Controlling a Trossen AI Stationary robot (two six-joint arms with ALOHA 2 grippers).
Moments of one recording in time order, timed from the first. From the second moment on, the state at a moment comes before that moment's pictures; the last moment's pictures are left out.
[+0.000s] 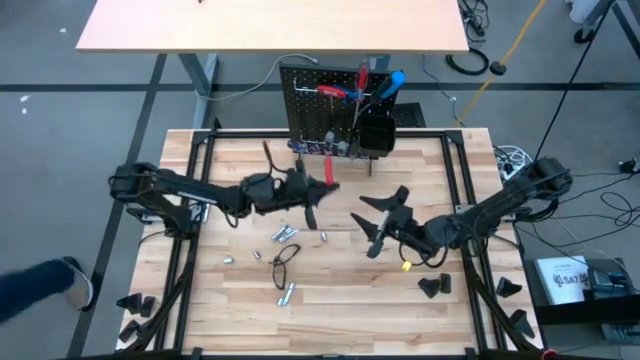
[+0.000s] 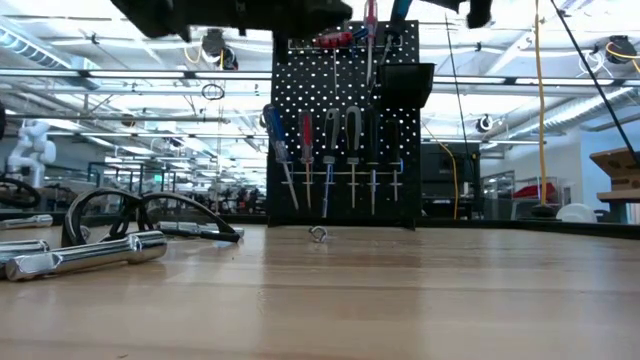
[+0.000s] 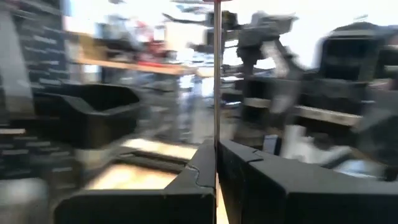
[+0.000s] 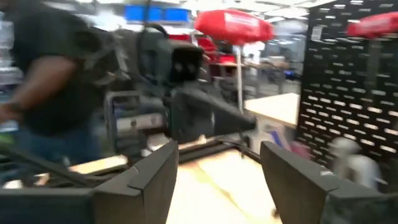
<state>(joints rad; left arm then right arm) 0.00 1.51 0.83 0.81 -0.16 -0.05 0.43 1.32 0.70 0.80 0.93 -0.02</state>
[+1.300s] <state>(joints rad) 0.23 1.63 1.19 0.45 -0.88 0.03 0.44 1.27 0.70 0.55 1.05 0.02</state>
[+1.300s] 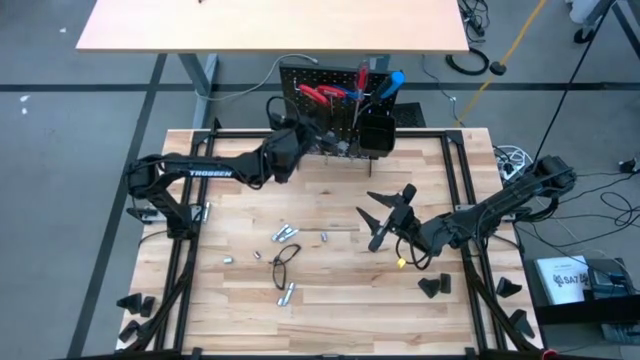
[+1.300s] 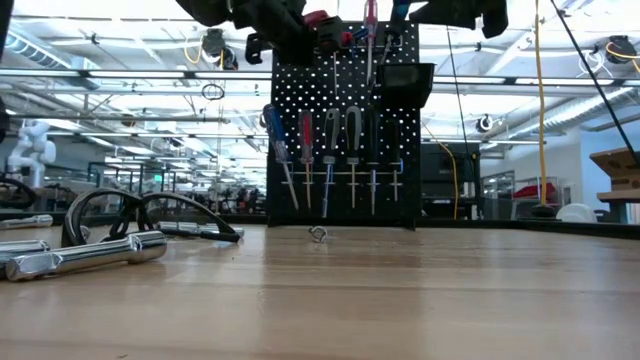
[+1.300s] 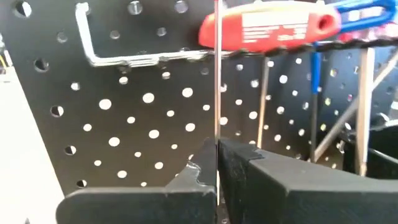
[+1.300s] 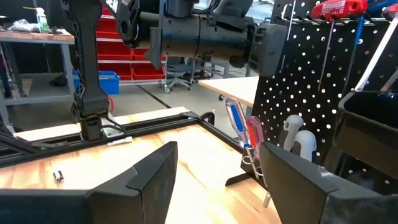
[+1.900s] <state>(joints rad) 0.24 1.64 1.24 0.42 -0.84 0.01 0.43 1.27 0.70 0.55 1.05 0.04</state>
